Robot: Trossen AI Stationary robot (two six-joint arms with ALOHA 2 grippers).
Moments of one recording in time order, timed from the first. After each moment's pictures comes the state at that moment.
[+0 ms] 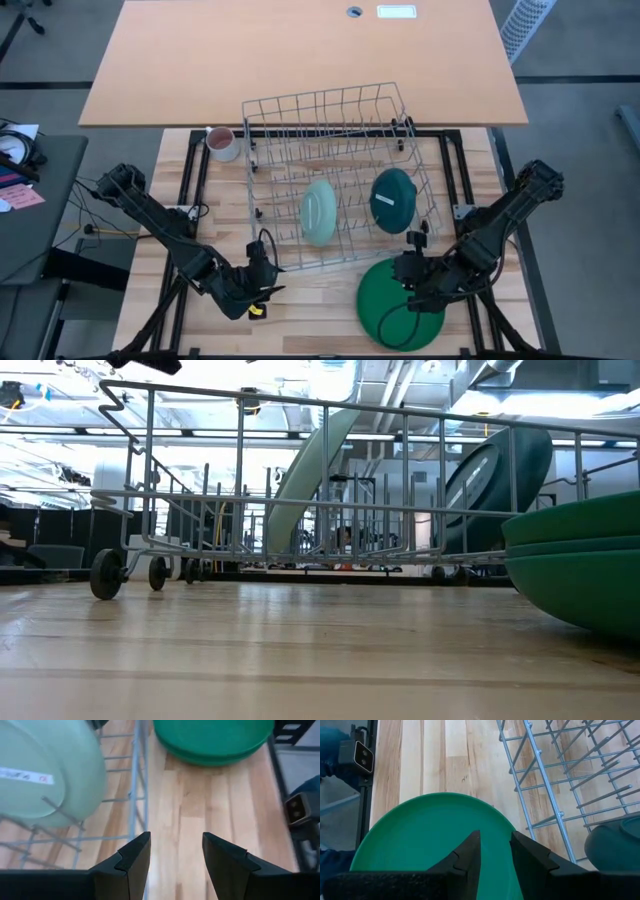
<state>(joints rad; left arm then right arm) -0.73 1.46 1.11 -0.52 -0.66 -0.59 0.74 1.42 1.27 -0.98 0.45 0.71</state>
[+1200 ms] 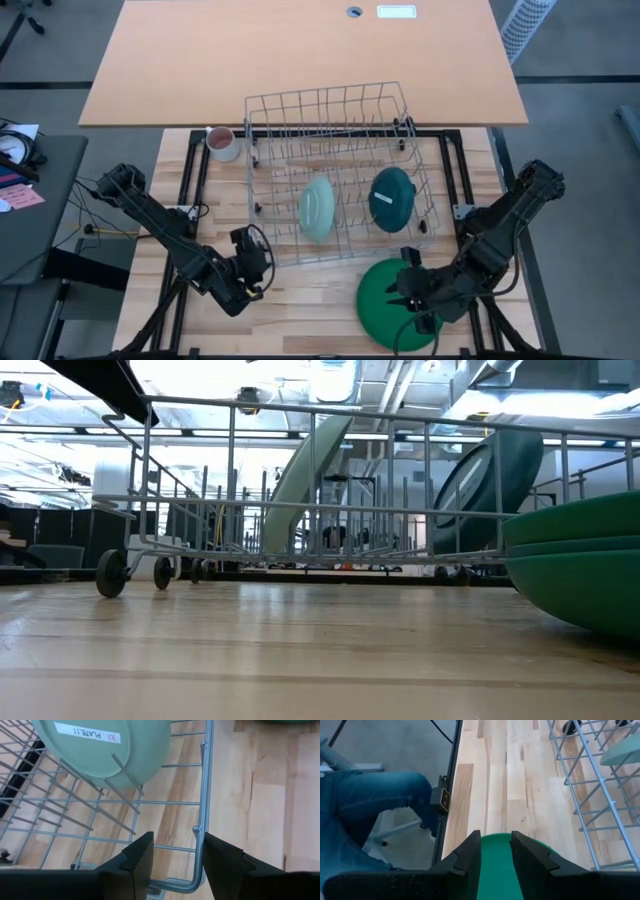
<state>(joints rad) -0.73 1.46 1.11 -0.87 -0.78 -0.78 0.79 1.42 1.34 -0.75 0.40 0.65</state>
